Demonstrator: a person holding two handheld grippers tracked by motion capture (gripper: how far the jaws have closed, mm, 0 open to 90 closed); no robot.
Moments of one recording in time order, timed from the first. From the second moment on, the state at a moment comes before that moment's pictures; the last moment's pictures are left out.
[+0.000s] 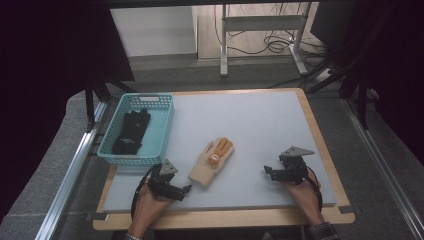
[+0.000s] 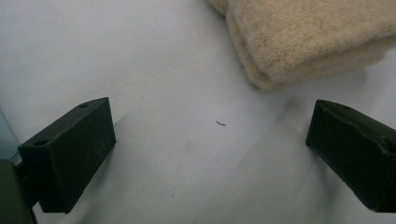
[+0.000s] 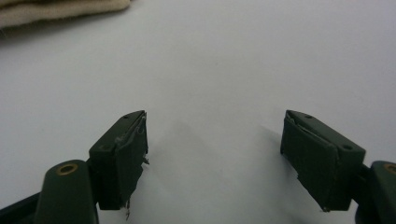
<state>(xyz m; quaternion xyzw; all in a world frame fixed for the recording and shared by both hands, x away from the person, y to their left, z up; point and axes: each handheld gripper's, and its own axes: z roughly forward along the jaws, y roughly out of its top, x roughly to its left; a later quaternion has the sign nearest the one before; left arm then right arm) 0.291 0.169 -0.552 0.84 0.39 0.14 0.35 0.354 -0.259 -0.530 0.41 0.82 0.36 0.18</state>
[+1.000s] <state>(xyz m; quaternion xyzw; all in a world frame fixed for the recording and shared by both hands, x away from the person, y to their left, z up) 0.291 0.159 -0.525 0.83 0.40 0.11 0.37 0.352 -0.254 -0.532 0.41 0.82 0.34 0.21</state>
